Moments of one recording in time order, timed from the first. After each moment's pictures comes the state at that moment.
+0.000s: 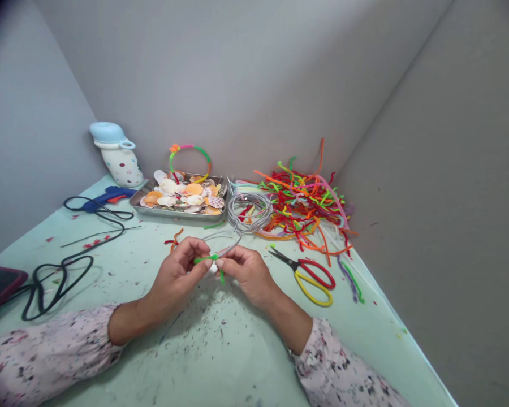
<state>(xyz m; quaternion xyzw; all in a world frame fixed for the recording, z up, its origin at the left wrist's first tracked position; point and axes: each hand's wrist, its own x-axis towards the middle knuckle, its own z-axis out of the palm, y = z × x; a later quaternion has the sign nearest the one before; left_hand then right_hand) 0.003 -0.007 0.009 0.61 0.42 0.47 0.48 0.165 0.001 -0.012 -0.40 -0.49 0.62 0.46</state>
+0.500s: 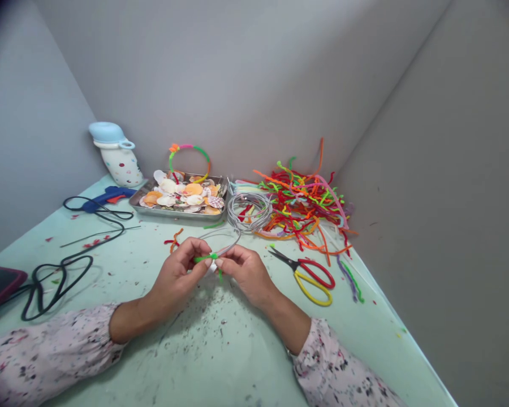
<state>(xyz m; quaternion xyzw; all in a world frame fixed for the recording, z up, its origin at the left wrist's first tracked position) 0.001 -0.006 0.007 0.63 0.42 0.45 0.47 0.164 0.001 -0.007 -0.42 -0.51 0.60 0.46</state>
